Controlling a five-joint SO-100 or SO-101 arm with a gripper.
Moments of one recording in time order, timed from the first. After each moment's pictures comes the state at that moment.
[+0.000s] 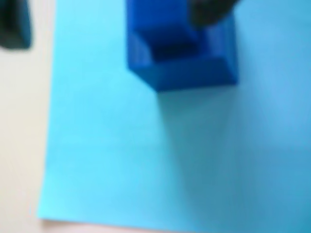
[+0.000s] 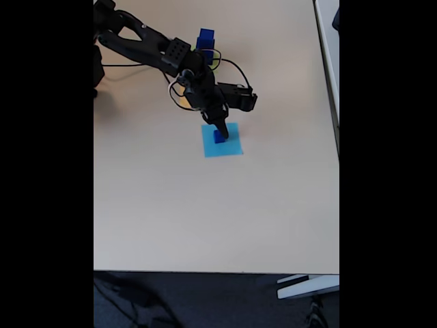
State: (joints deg) arm 24.6 61.2 68.4 53.4 50.1
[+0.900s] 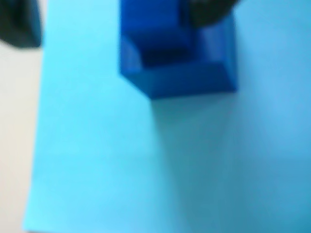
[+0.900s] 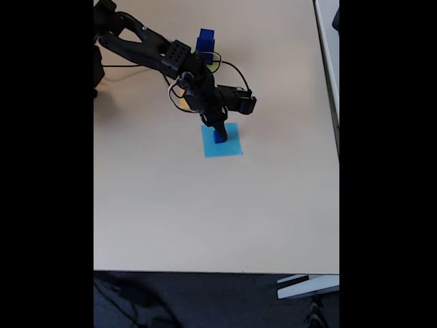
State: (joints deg) arm 25.0 60.4 68.4 53.4 50.1
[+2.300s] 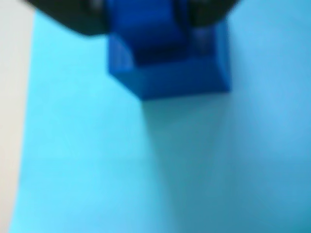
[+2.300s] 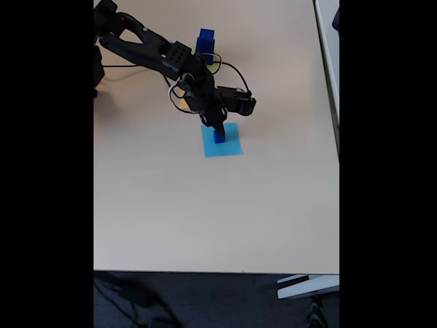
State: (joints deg) arm 25.0 59.4 68.4 53.4 50.8
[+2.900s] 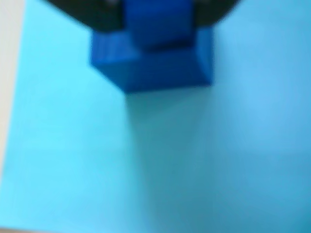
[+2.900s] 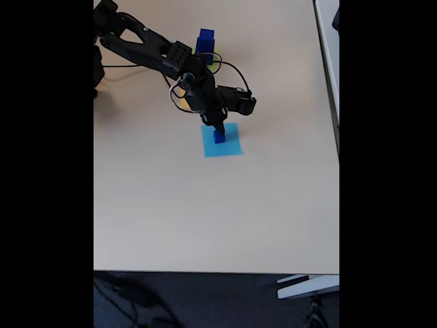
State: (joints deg) arm 23.6 59.3 68.4 54.1 50.8
